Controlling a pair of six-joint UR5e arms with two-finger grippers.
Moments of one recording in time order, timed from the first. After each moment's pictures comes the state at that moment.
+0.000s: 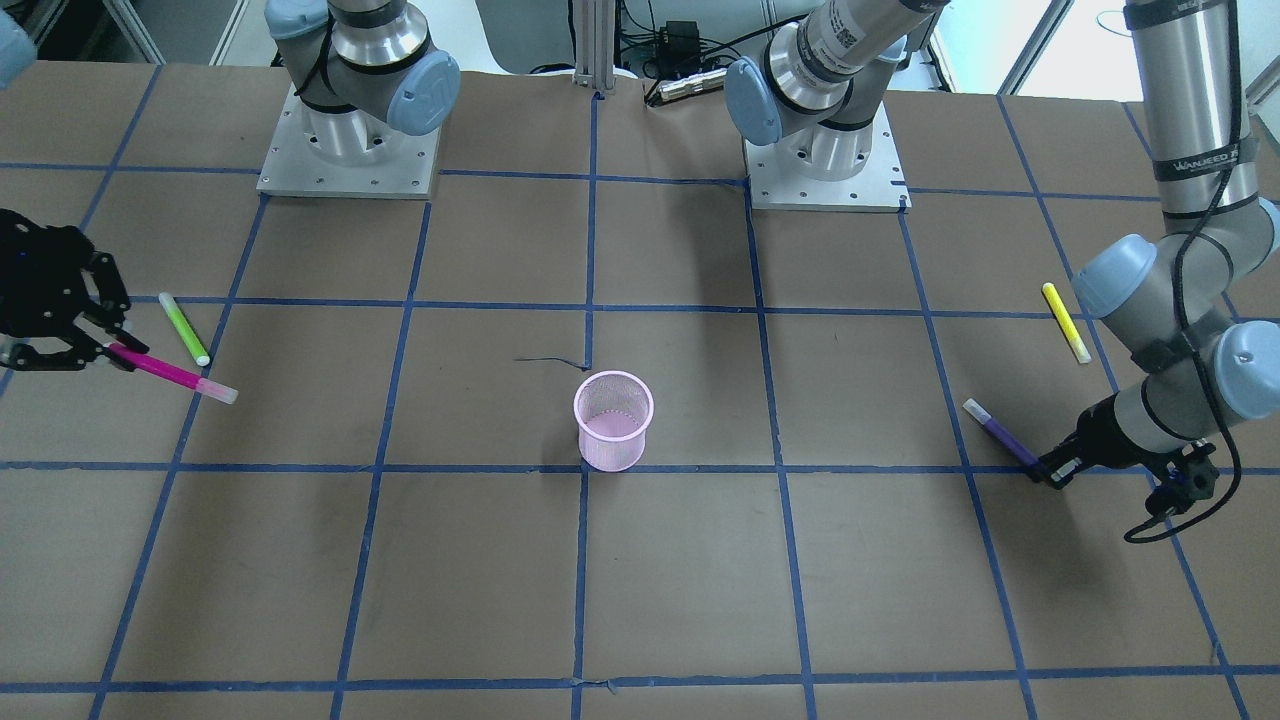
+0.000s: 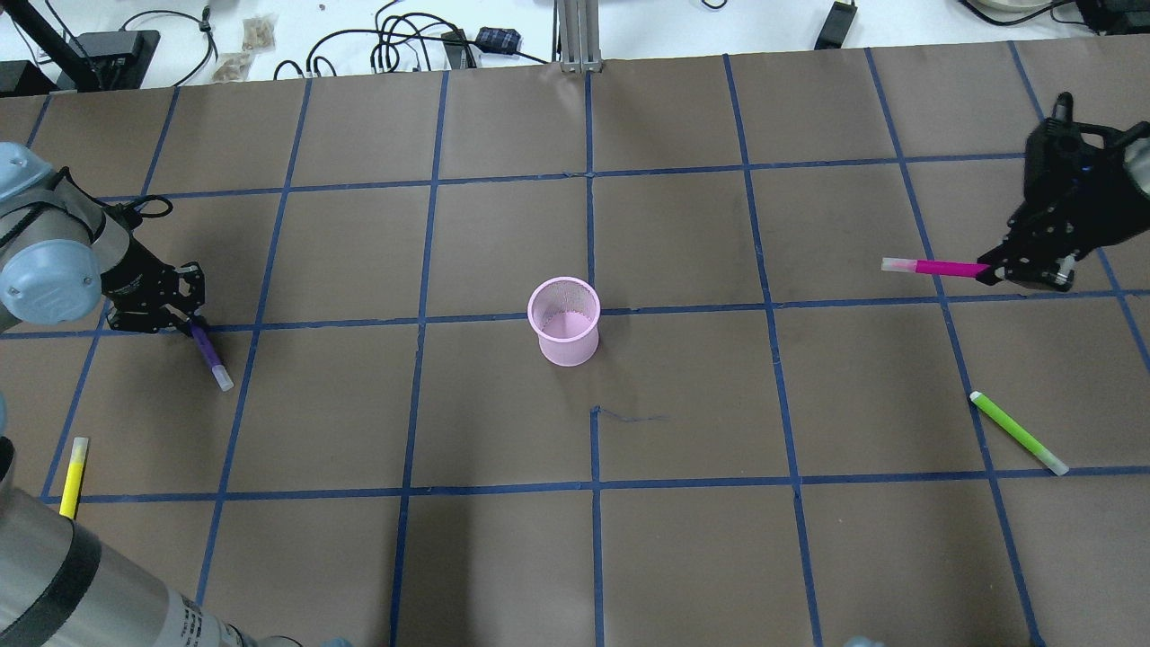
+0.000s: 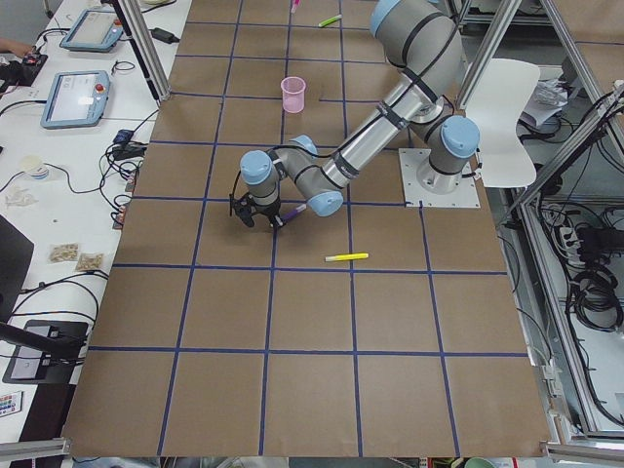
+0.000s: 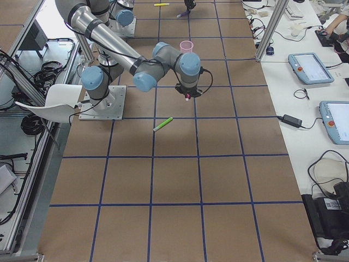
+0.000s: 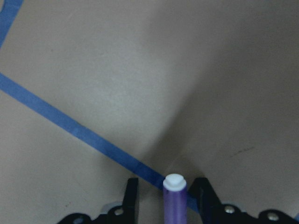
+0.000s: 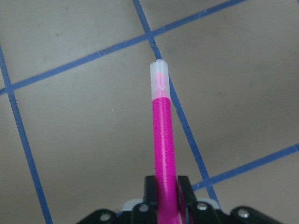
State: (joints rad) left arm -1.01 -2.06 -1.78 -0.95 1.57 -0.07; right arm 1.12 -1.52 1.88 -1.87 -1.32 -1.65
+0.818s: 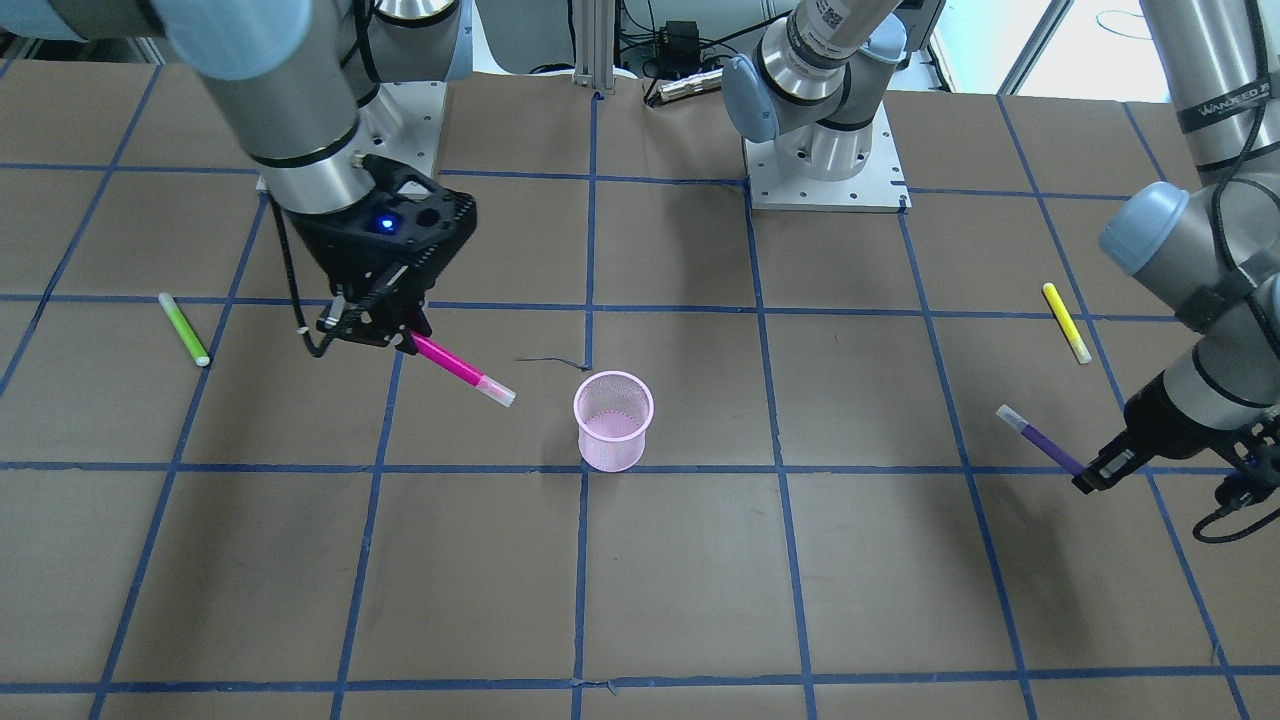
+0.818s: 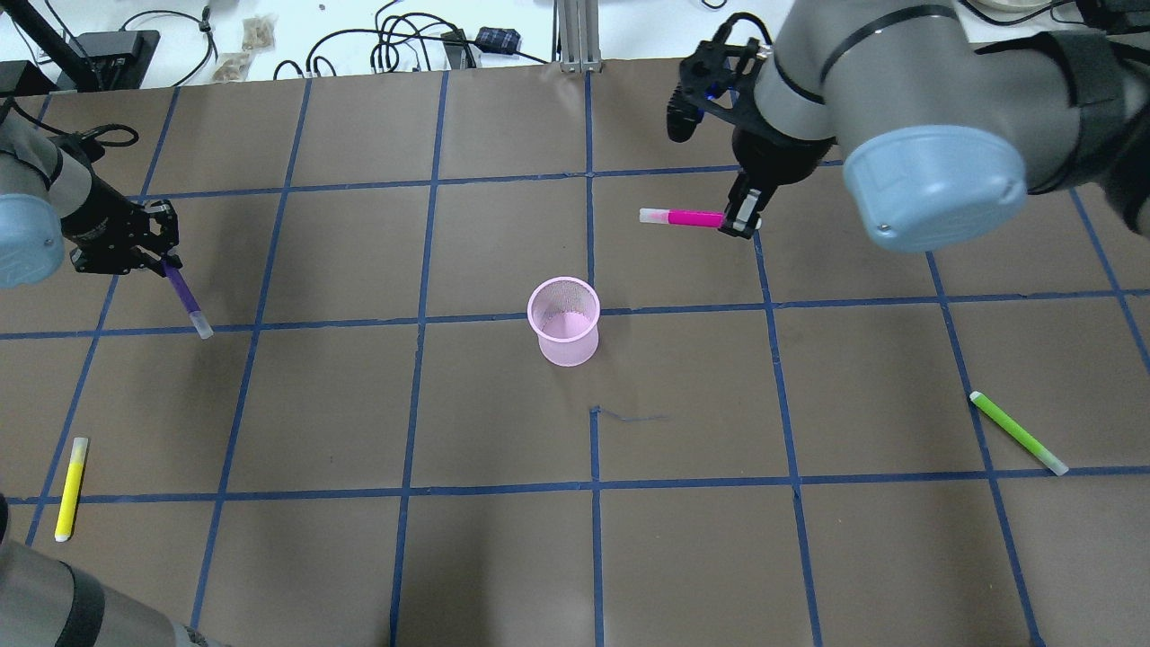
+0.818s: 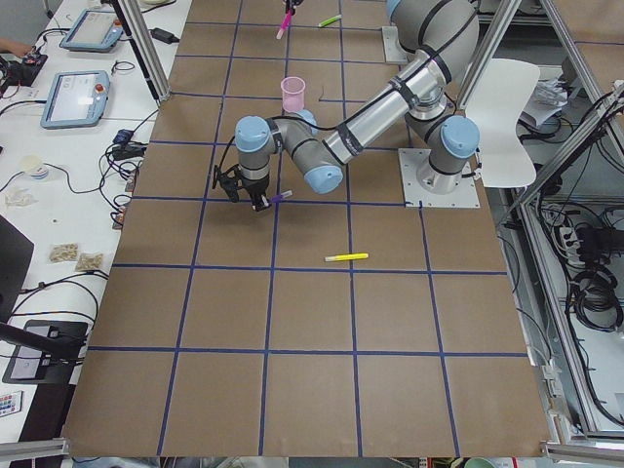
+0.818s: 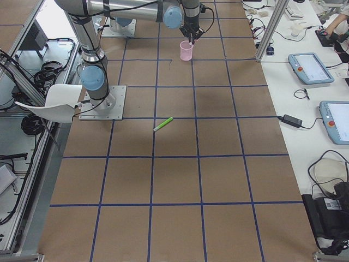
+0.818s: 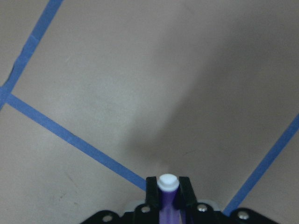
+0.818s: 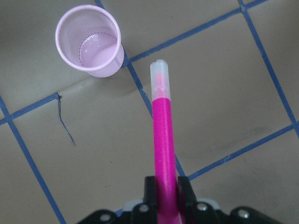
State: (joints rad) left arm -1.05 -1.95 -1.72 -0.96 1.53 -0.06; right arm 1.76 -1.47 1.65 -1.88 -1.55 -0.96
